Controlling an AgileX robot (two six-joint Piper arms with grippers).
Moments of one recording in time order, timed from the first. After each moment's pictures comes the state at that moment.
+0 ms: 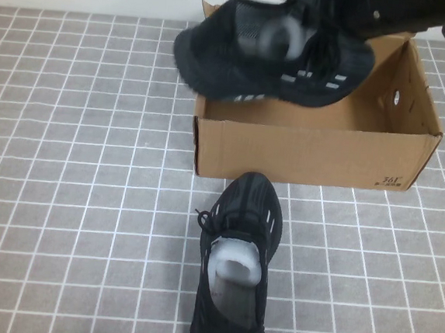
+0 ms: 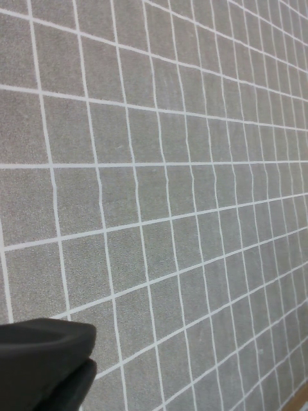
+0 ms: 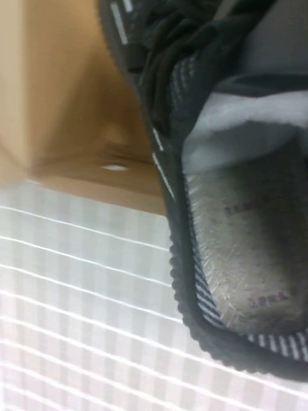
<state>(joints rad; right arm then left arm) 0.50 1.67 -1.70 0.03 0.71 0.46 -0.10 -0.01 0.03 0.03 0.38 0.03</state>
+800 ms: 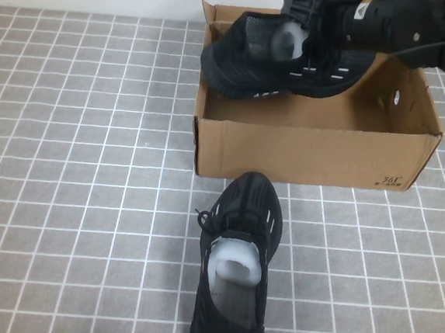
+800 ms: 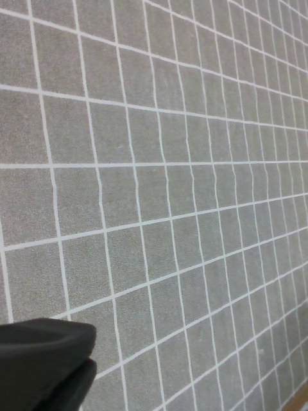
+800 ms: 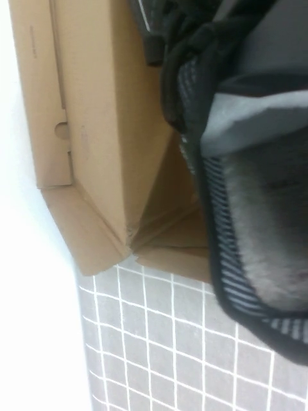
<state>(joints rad) 0.41 1.91 -1.70 0.02 0.35 0.45 -0.10 -0.01 0.03 0.03 0.38 0.03</state>
